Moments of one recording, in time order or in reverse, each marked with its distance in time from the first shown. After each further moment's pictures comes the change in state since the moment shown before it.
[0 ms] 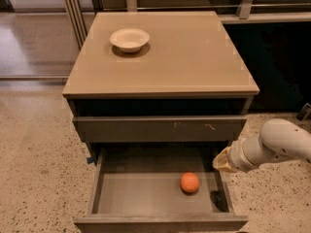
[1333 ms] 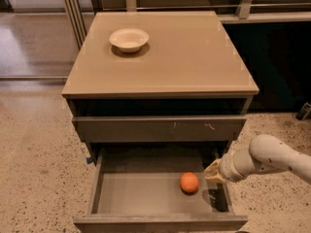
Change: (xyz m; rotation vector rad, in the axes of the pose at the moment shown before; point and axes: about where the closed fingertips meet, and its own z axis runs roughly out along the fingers) arm 0.019 0.016 0.077 -0.089 -0.100 -0.009
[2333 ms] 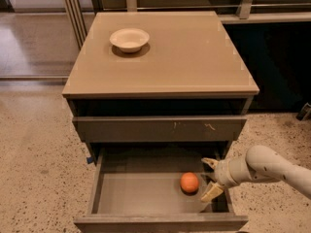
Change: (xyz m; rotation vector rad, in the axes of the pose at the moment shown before) arm 0.010 0.001 0.043 0.001 -0.105 -0.031
